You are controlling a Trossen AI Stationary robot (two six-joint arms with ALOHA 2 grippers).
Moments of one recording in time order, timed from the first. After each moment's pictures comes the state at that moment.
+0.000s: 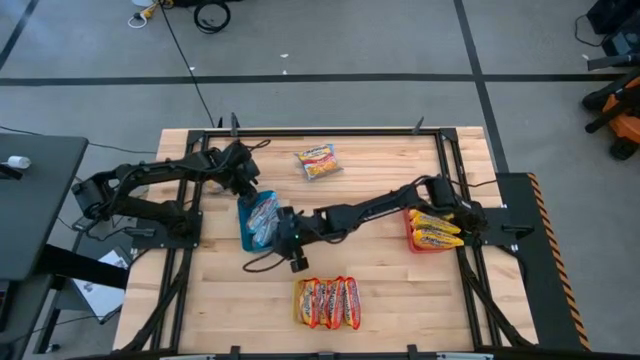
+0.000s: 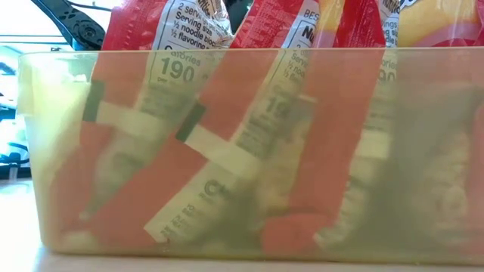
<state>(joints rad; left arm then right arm) 0.63 1.25 0.58 -0.45 0.31 -0.02 0.13 2.22 1.71 -0.19 0.06 -0.26</state>
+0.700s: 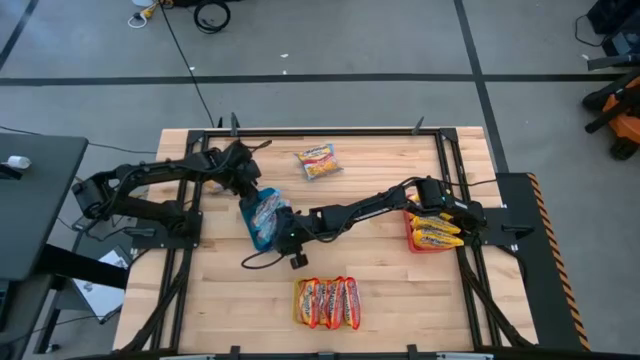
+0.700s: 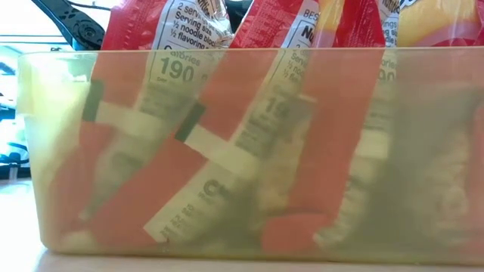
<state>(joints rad) 0.62 1.25 0.58 -0.44 0.33 0.04 0.10 2.32 1.72 -0.16 0.03 -0.31</state>
